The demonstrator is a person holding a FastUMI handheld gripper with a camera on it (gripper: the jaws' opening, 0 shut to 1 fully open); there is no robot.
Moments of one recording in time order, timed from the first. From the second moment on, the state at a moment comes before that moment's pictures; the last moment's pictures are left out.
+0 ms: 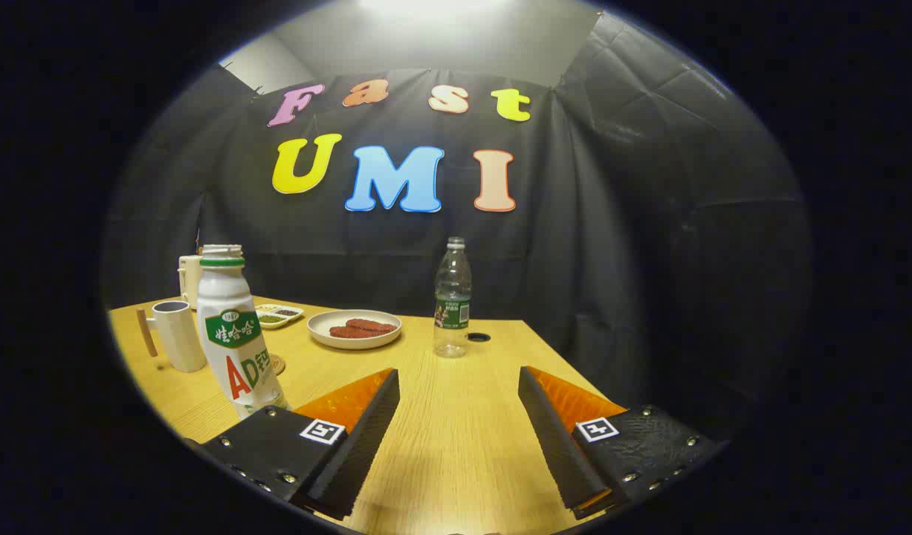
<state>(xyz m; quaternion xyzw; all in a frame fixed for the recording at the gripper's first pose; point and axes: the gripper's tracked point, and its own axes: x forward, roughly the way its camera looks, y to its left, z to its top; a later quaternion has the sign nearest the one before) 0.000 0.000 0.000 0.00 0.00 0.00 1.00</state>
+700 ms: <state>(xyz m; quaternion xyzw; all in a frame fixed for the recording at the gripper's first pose) -0.023 0.079 0.102 0.08 -0.09 0.07 0.99</state>
